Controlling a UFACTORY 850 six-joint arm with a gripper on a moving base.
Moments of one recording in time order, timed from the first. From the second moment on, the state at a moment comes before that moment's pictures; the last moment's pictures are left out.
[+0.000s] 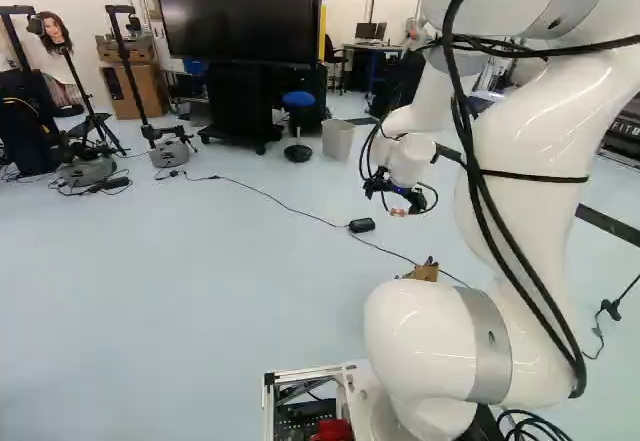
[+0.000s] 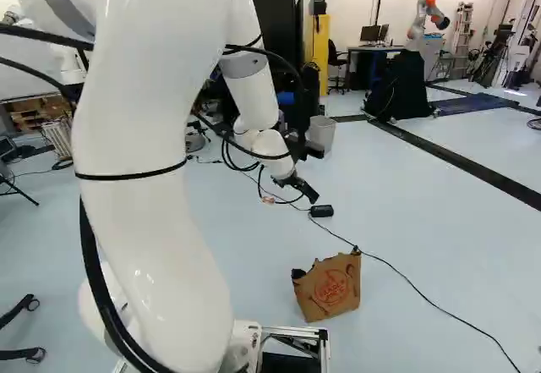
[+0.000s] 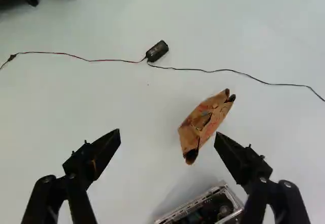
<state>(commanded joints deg) -17.0 -17.0 -39.2 16.5 7.9 0.0</state>
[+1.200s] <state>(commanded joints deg) -28.9 -32.6 -50.3 24.1 -3.9 0.0</state>
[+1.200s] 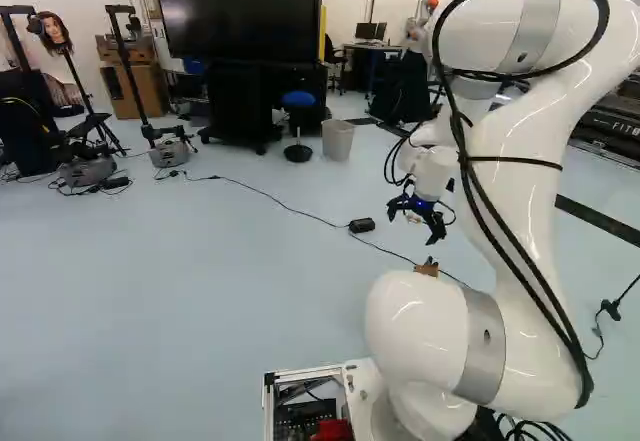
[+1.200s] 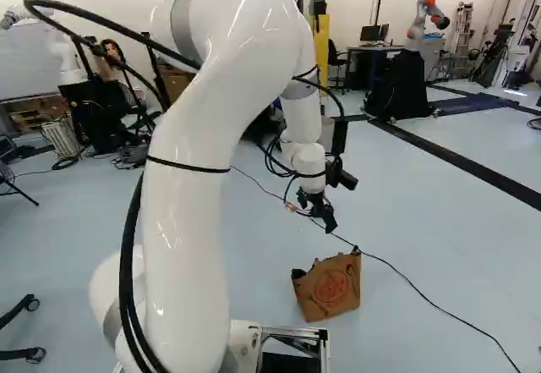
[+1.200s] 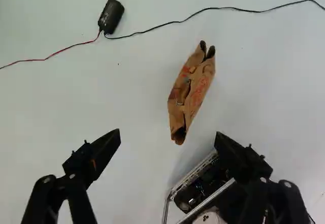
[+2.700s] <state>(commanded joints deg) -37.3 -52.4 -65.9 24.5 -3.9 0.0</state>
